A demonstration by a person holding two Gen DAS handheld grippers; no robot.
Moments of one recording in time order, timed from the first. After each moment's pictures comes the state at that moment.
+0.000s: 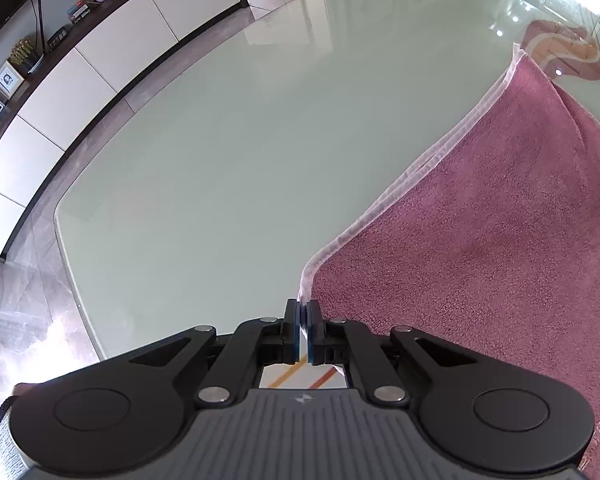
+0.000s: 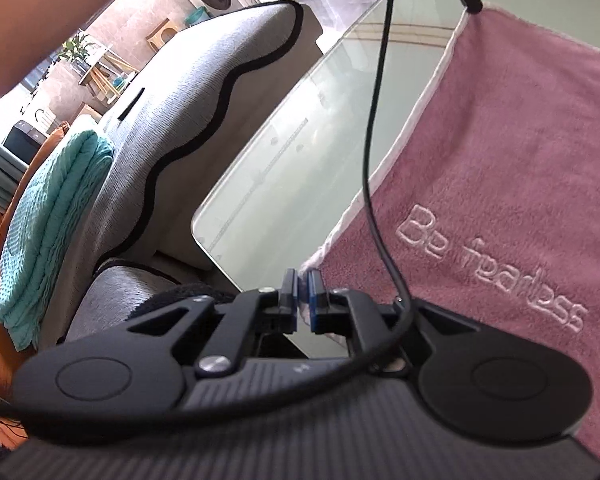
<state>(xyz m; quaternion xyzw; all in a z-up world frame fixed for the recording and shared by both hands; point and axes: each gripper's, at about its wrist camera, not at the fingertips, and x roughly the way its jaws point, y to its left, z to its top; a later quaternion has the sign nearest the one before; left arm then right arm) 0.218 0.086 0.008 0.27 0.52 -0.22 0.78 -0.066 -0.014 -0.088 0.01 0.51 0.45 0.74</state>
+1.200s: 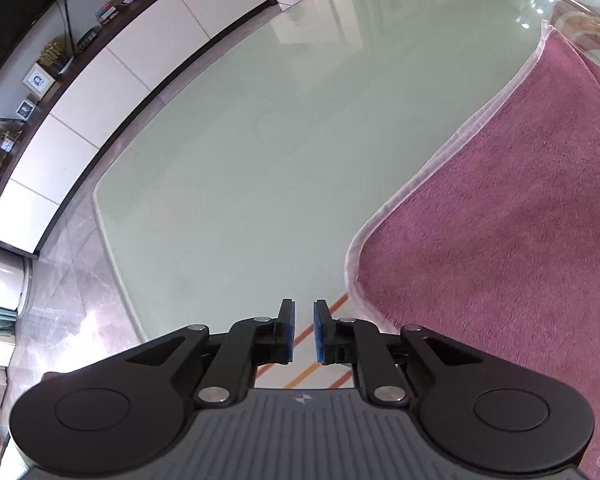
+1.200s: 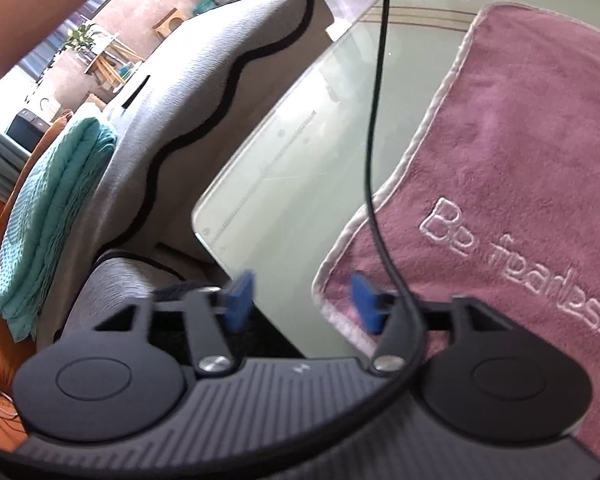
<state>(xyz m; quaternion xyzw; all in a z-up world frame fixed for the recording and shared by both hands) 0.190 0.106 0.007 0.31 0.50 -0.17 0.79 -0.071 -0.017 -0.097 0.00 0.50 0.47 0.73</state>
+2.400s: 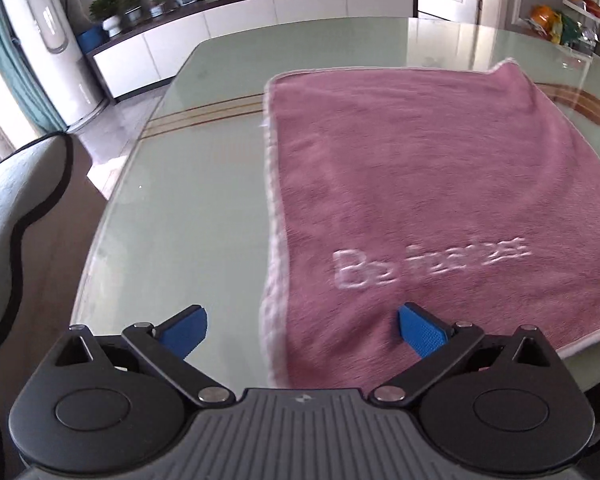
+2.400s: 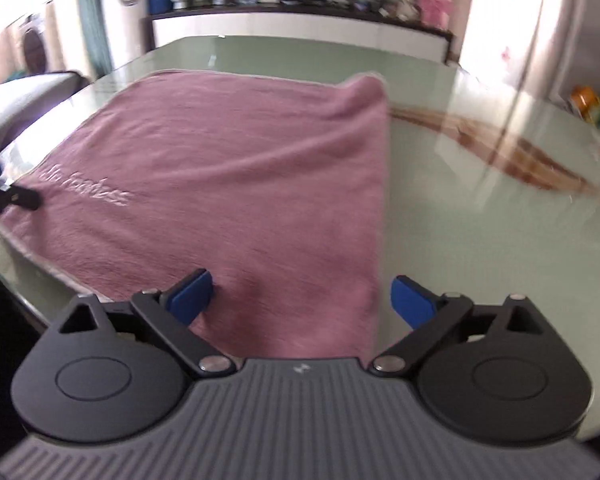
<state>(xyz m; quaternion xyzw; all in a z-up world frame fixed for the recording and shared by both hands) -0.085 0.062 -0.033 0.05 0.47 0.03 0.88 -0.090 -0.252 -0.115 -0.07 0.35 0.14 0.92</state>
